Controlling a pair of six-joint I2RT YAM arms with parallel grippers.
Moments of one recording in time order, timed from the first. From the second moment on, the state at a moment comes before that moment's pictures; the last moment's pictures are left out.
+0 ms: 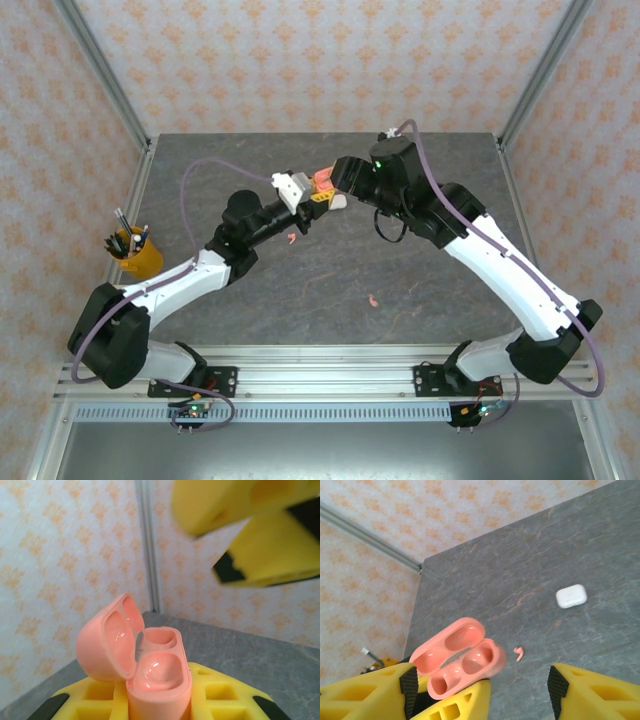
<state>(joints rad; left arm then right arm) -0.54 1.37 0.82 0.62 0.34 0.06 0.74 1.37 1.61 -0.79 0.22 0.84</state>
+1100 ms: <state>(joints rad) -0.53 1.28 0.70 0.65 0.16 0.01 0.76 1.16 0.78 -1.09 0.15 1.32</state>
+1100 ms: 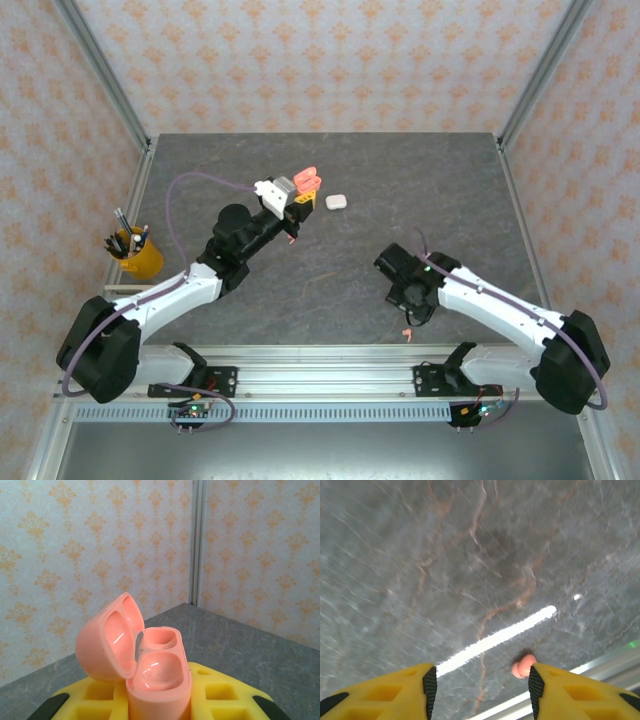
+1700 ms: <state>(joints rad) -0.53 1.28 0.70 0.65 0.16 0.01 0.81 1.12 0.59 -1.01 0.09 1.40</state>
